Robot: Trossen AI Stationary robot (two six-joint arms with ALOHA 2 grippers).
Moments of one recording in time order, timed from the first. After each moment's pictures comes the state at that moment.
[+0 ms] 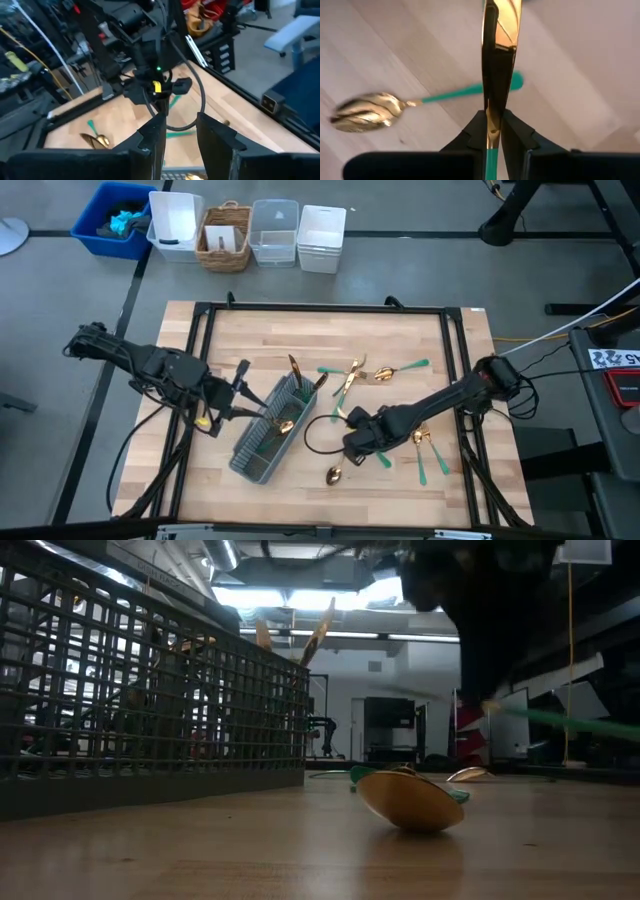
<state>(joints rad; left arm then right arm) -0.36 0.86 0.89 -0.31 -0.11 0.33 0.41 1.81 1.36 -0.91 0.17 1.12</state>
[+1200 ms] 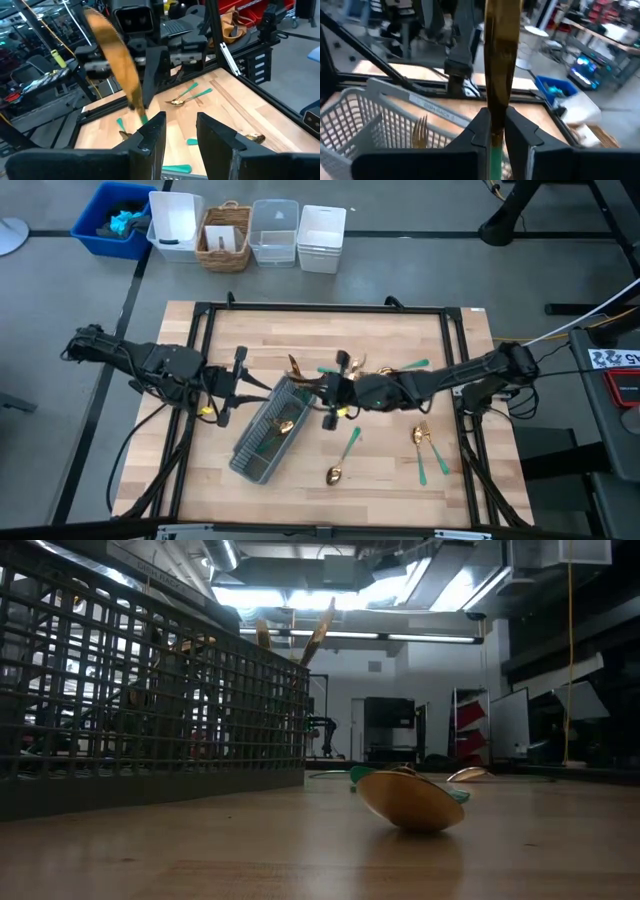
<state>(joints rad) -0.30 0.85 0.89 -0.25 -0.20 0.32 0.23 1.65 1.36 0.05 0.44 -0.12</state>
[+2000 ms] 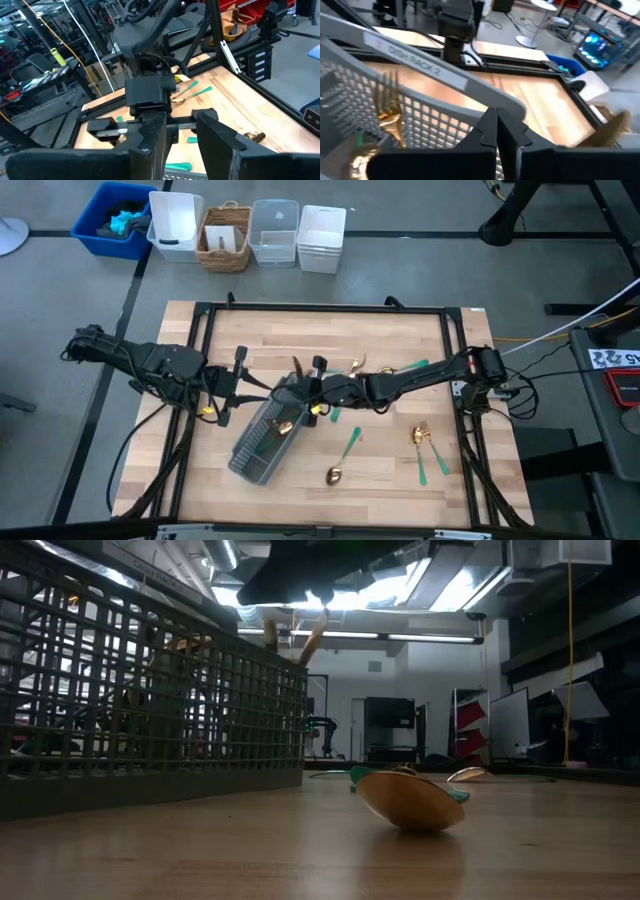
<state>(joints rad) -0.30 0.85 0.89 -0.26 -0.20 0.32 0.15 1.87 1.36 0.17 0.36 -0.10</state>
